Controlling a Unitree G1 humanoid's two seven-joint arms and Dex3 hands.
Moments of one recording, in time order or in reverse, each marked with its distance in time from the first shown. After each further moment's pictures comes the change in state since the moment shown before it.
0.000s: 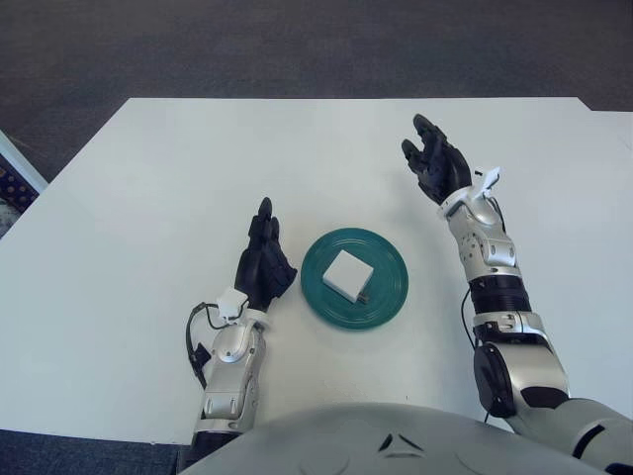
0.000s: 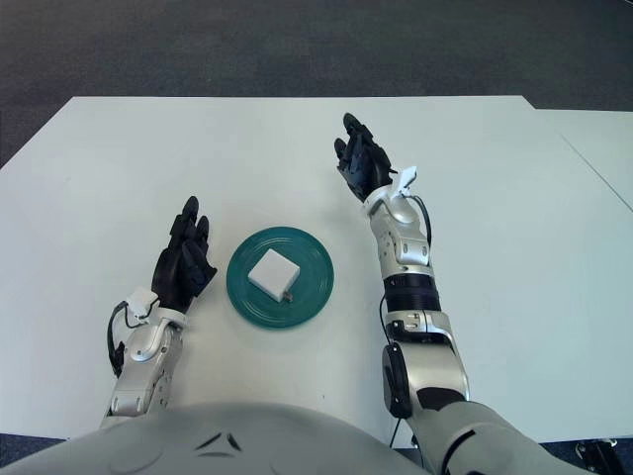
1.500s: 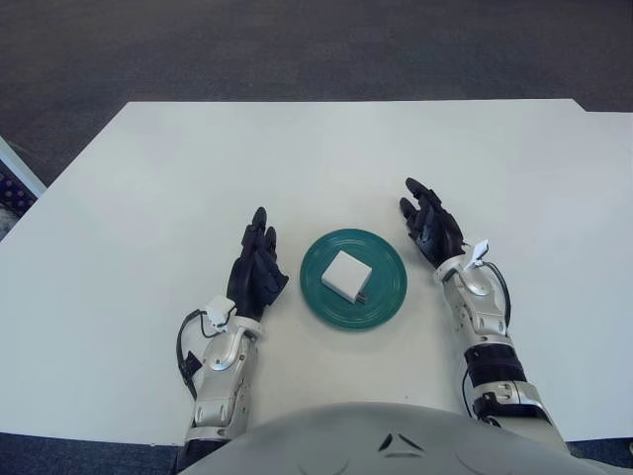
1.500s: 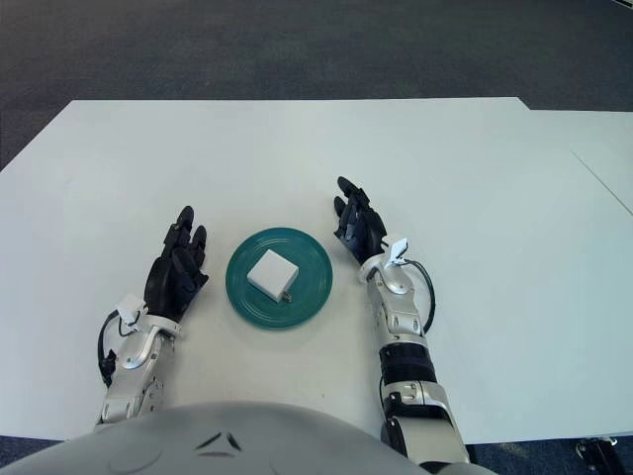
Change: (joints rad) left arm 0.005 0.033 0.028 0.043 -0.113 0.018 -0.064; right arm 0.276 0.086 0.069 0.059 -0.122 -0.303 -0.007
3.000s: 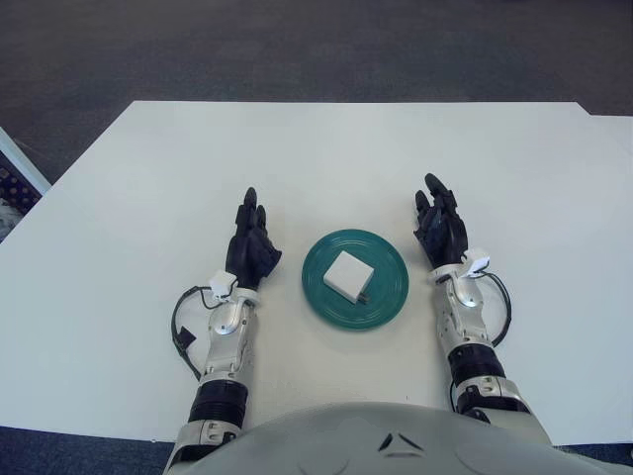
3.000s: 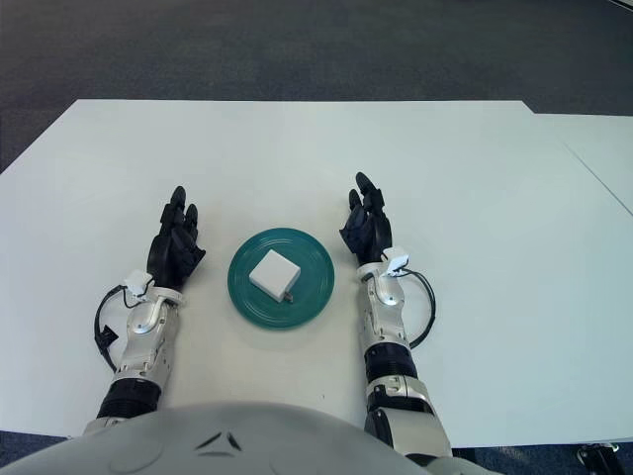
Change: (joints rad) left arm -0.256 -0.025 0.109 0.382 0.059 -0.261 0.009; right arm 0.034 0.082 -0.054 0.107 0.006 -0.267 -0.076
